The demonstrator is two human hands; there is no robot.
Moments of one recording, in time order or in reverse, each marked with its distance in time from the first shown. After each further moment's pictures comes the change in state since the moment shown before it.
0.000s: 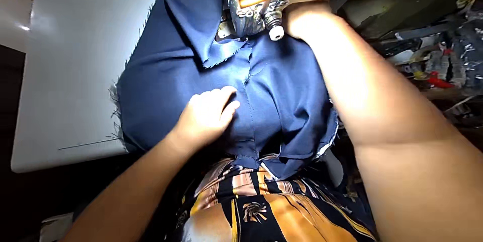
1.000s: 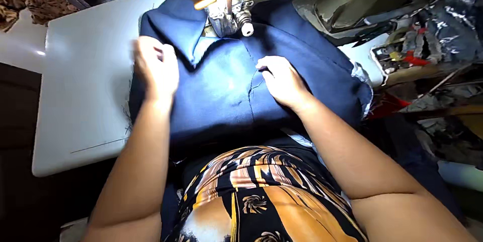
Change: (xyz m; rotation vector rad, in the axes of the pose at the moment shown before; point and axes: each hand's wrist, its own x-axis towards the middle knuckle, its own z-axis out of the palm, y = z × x) left_hand 0.045 -0.047 -0.036 0.028 0.597 -0.402; right_hand -0.108 0.019 0.122 0.652 0.485 -0.424
